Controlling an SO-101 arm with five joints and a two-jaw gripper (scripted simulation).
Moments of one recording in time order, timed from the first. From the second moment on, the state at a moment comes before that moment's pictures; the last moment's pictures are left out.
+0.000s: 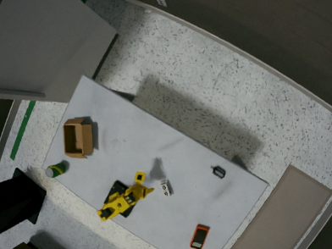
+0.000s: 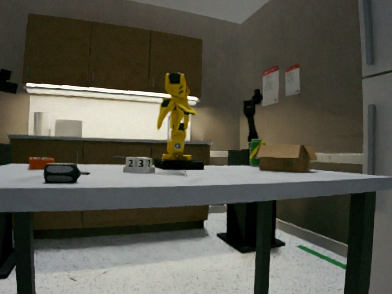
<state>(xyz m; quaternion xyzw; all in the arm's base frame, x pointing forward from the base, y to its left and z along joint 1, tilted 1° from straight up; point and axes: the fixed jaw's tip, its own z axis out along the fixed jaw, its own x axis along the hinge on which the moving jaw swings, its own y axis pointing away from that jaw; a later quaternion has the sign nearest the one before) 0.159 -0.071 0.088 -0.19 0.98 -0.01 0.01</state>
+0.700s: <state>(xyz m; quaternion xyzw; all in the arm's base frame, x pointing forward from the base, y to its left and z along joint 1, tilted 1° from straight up) 0.138 -0.015 0.095 -0.02 1.00 -0.01 0.06</state>
